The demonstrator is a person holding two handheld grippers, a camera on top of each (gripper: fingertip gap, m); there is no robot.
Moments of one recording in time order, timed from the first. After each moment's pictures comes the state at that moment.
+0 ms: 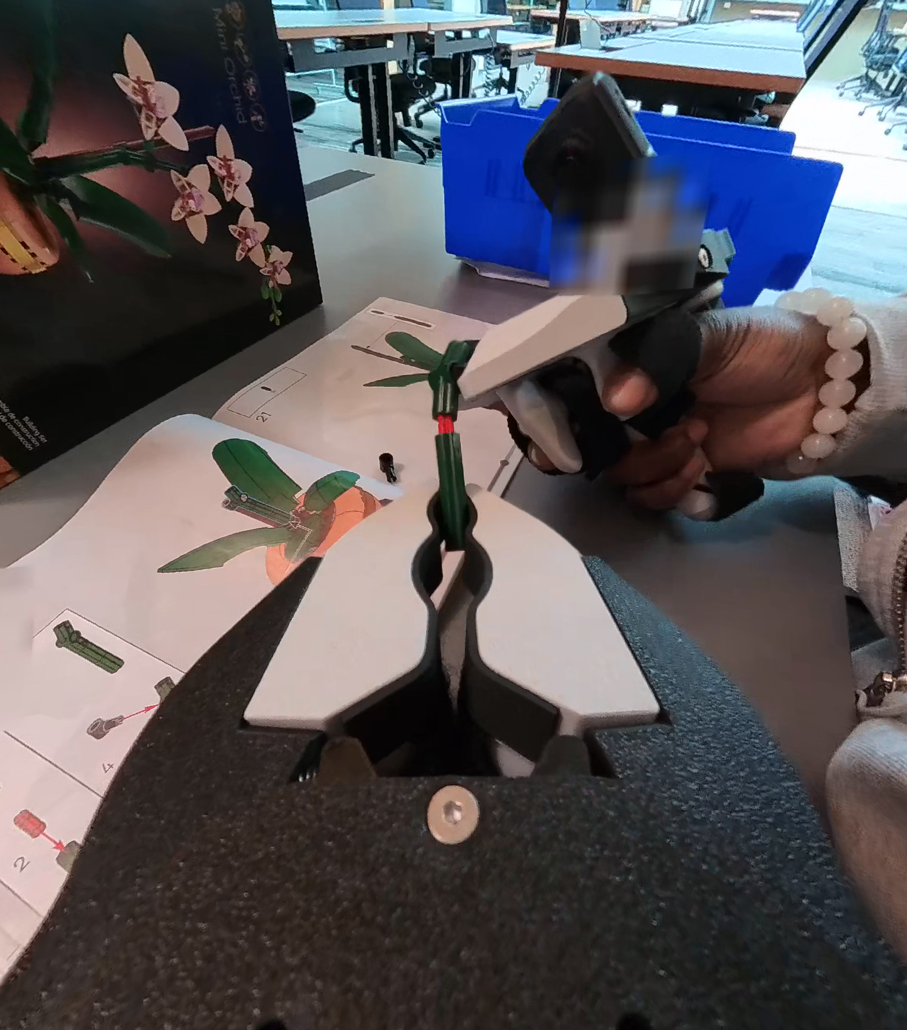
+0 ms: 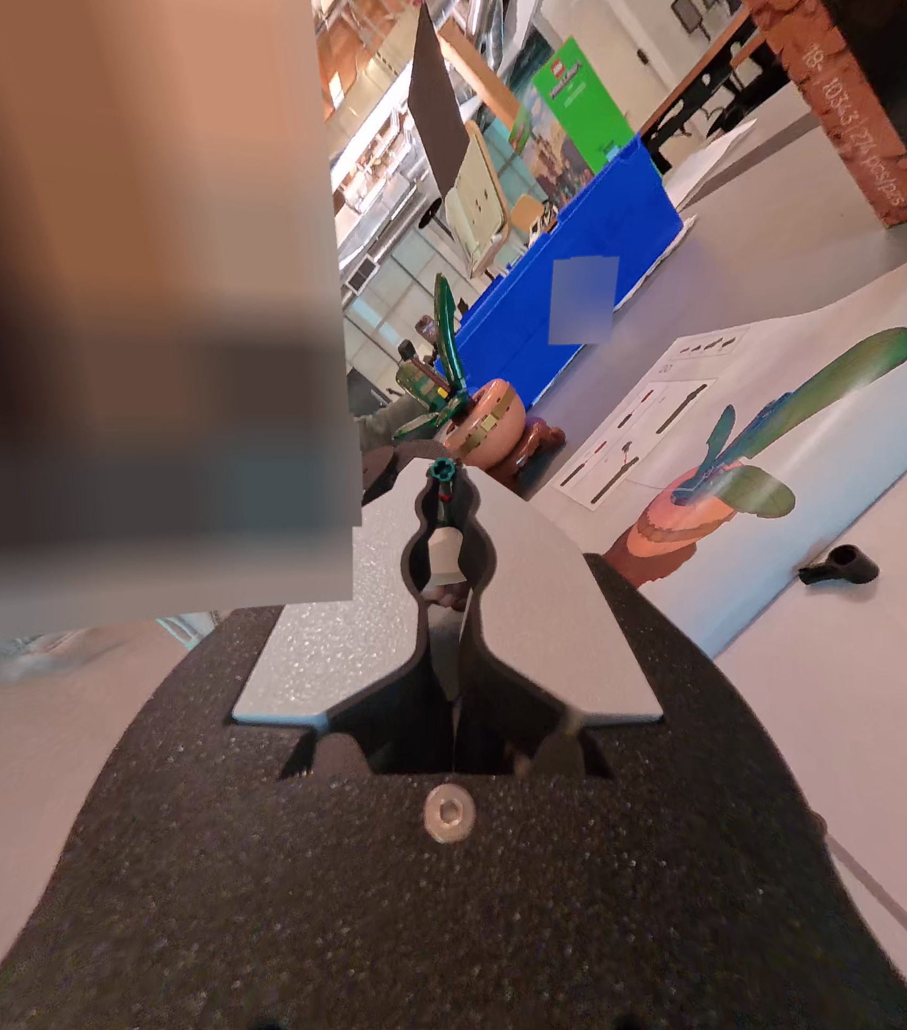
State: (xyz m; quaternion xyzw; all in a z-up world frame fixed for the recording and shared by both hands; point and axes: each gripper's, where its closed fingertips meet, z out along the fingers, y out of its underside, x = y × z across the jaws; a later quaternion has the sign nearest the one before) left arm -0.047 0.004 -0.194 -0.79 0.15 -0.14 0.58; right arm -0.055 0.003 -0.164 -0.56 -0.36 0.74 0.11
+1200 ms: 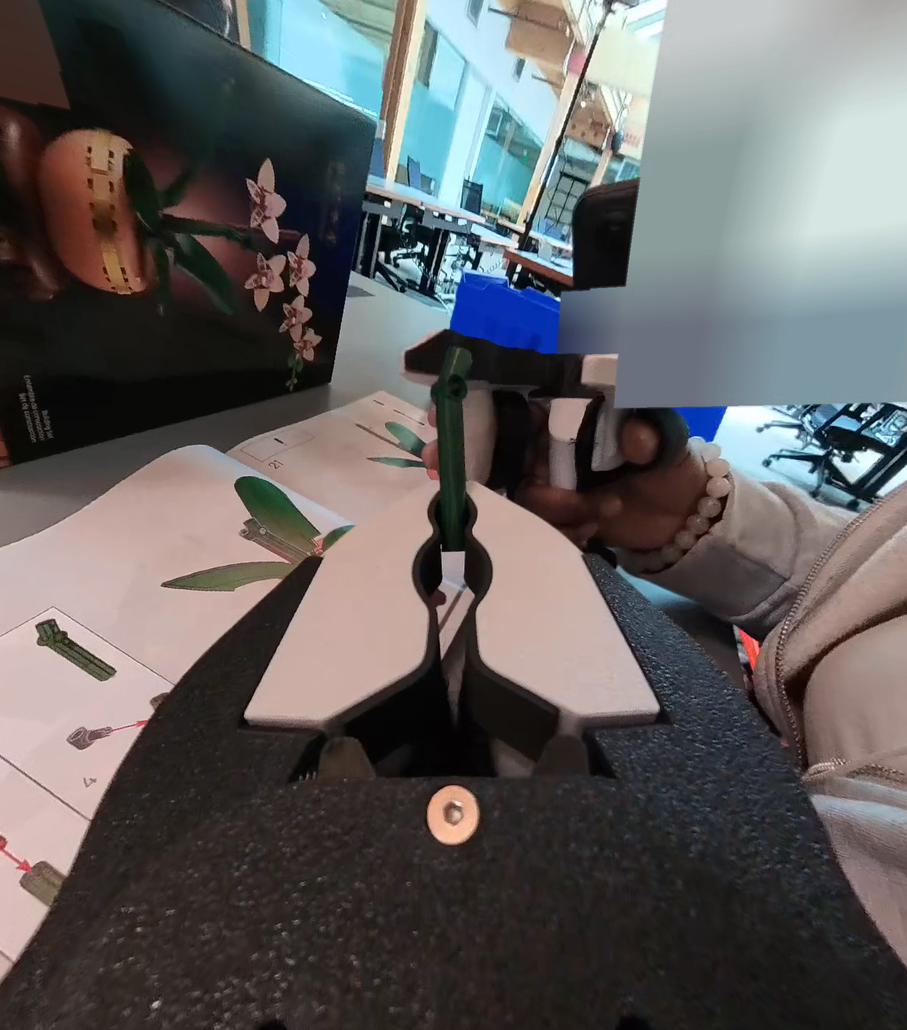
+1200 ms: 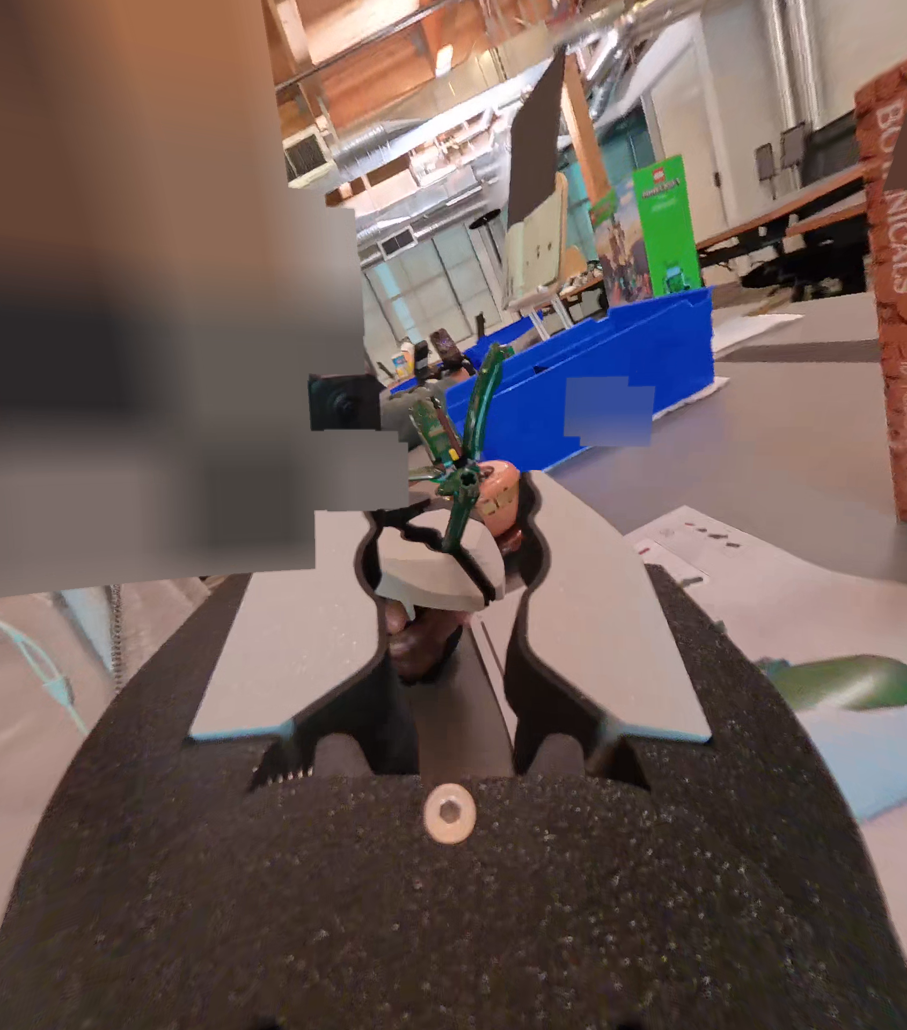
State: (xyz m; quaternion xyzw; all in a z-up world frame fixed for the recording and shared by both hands) left arm -0.073 0.006 -0.162 -0.72 0.05 -0.26 0.64; right arm -0.088 -0.001 -0.120 -0.44 -0.46 0.73 0.24
